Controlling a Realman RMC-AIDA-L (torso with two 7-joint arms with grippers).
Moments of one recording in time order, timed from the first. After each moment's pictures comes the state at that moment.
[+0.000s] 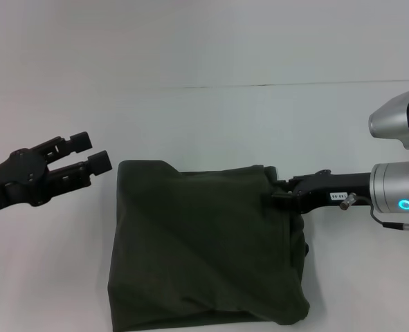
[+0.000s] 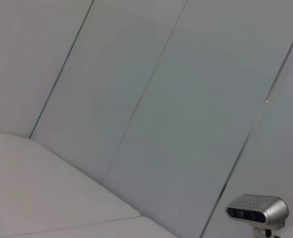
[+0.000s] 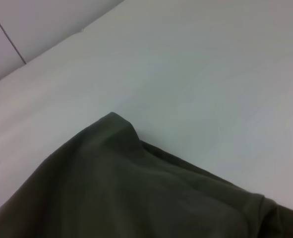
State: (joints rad) left arm -0.39 -2.09 0.56 0.76 1.77 1.76 -1.59; right arm 0.66 2.09 -0.84 -0.56 -2.13 -1.16 1.72
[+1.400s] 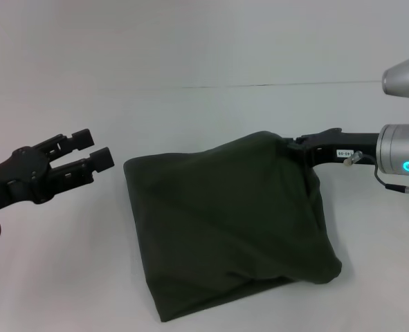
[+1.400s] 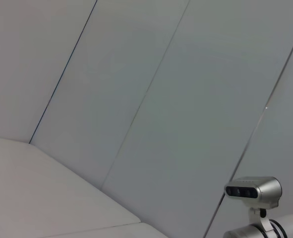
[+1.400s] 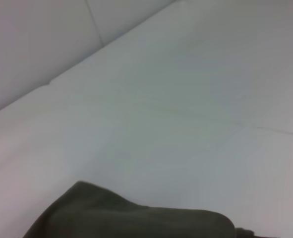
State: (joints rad) left arm -0.39 -2.09 0.55 0.75 1.76 1.75 -1.58; right arm 0.67 2.09 -0.84 -0.65 -2.06 -1.09 1.78
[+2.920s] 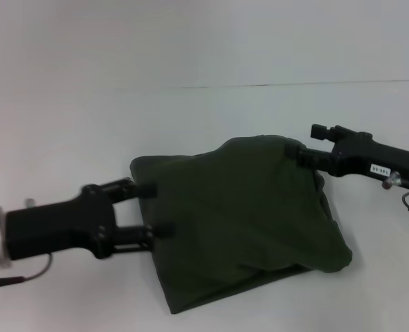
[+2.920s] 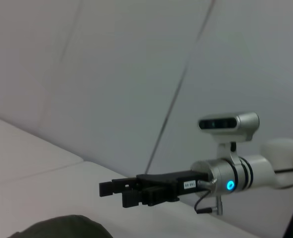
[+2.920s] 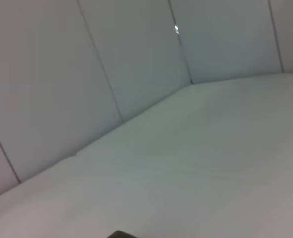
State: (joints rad) left arm -0.41 -2.10 0.80 0.72 1.79 1.72 -1.45; right arm 0.51 2.09 -0.75 -0.58 -1.76 -1.24 1.43
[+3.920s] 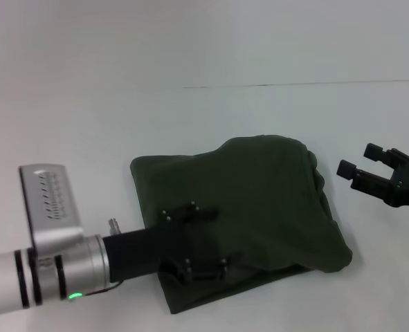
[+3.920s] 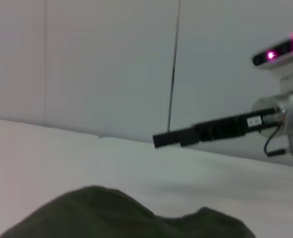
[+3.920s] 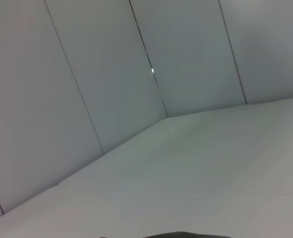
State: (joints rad) left arm -0.51 -2.18 0.99 0.40 1.68 1.35 -0.91; right arm 0.33 2.09 -0.65 -0.58 -1.67 -1.39 1.30
